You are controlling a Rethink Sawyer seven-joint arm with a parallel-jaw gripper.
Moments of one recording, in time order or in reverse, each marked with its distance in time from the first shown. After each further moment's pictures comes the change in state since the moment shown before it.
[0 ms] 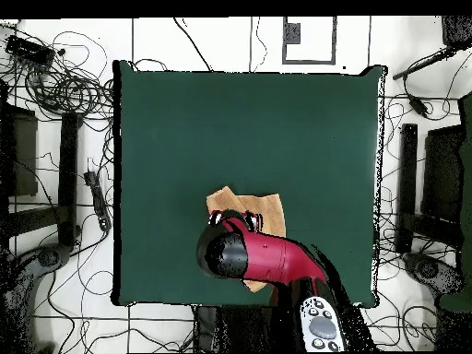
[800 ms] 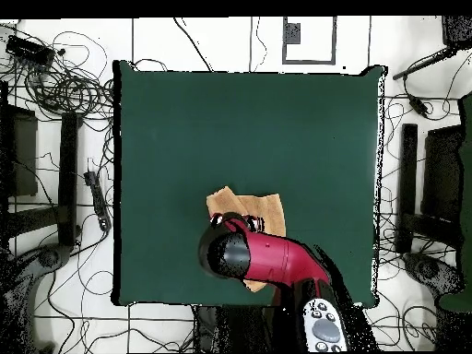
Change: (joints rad) arm -0.007 -0.012 0.000 0.000 0.000 0.066 0.000
